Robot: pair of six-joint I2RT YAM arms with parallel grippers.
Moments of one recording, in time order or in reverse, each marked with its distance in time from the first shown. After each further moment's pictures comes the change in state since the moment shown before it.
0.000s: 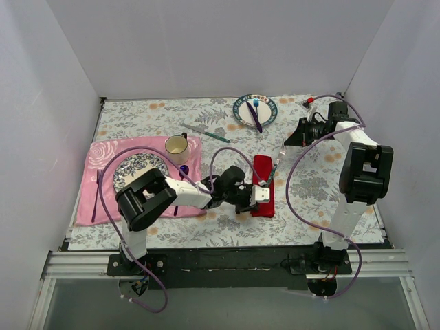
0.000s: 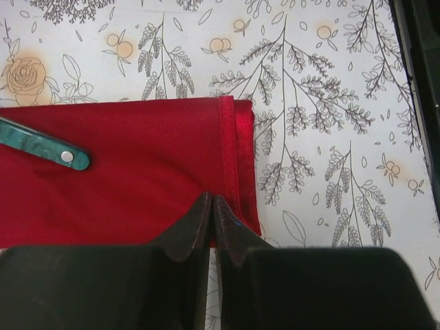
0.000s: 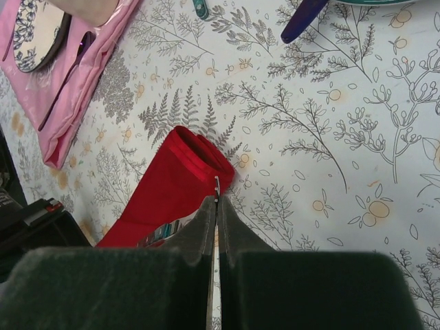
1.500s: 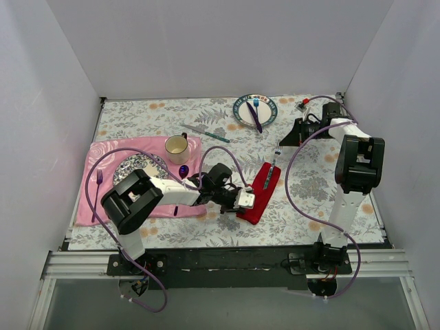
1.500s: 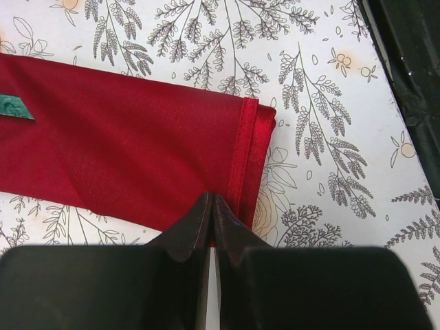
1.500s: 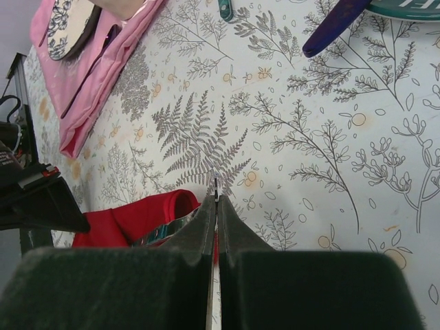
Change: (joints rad) left arm 0.092 -0.117 -0.093 -0.191 0.155 0.287; right arm 0.018 0.151 0.116 -0.083 -0.114 -0.101
